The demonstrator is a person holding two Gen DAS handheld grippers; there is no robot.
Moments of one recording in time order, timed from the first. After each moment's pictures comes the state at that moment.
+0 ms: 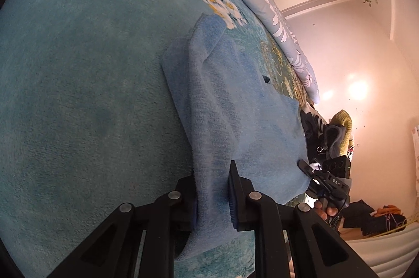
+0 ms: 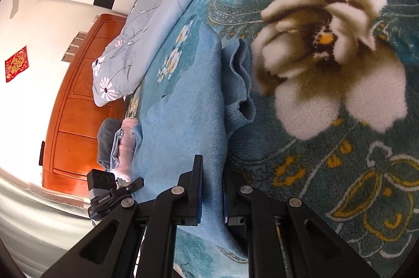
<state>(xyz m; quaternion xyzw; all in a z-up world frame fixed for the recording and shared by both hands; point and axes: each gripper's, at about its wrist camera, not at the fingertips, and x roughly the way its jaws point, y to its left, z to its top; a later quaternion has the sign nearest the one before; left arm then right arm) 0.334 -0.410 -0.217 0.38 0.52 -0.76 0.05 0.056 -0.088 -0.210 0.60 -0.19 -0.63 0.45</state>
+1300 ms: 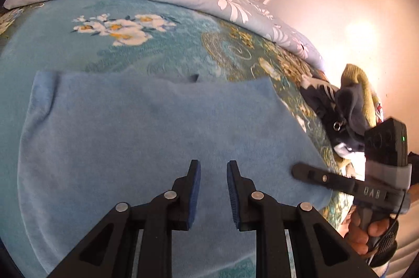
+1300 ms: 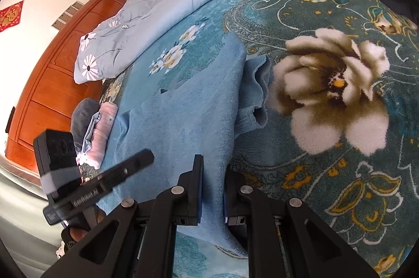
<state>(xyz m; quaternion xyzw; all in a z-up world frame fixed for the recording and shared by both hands) 0.211 -0.307 -0.157 0.40 0.33 -0.85 0.08 0.086 -0.110 -0.162 0.56 -0.06 -0.70 0.44</state>
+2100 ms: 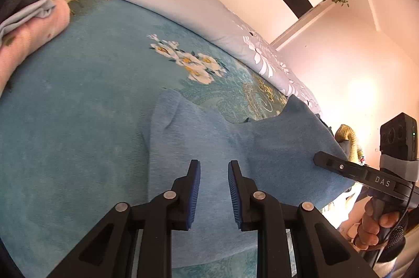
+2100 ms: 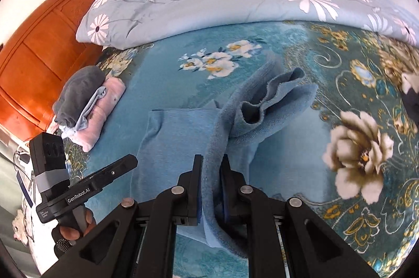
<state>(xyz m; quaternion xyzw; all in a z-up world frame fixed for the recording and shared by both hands) 0.346 -0.390 -0.145 0.29 0.42 -0.85 0.13 0.159 -0.235 -0.082 0.50 0.12 -0.73 0.45</state>
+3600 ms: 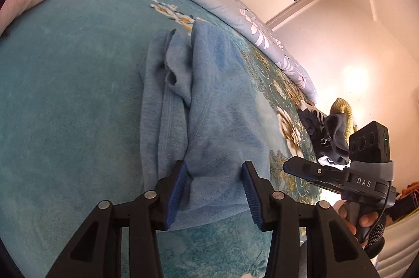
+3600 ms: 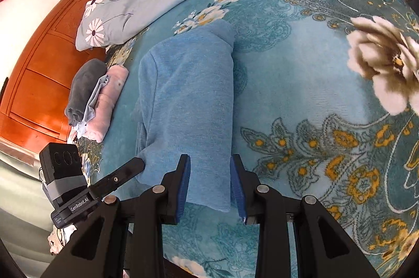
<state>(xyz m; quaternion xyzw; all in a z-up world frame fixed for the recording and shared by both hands) 0.366 -0.356 -0.189 0.33 0.44 -0.83 0.08 0.157 -0.175 -0.163 0.58 0.00 -0.67 0.45</state>
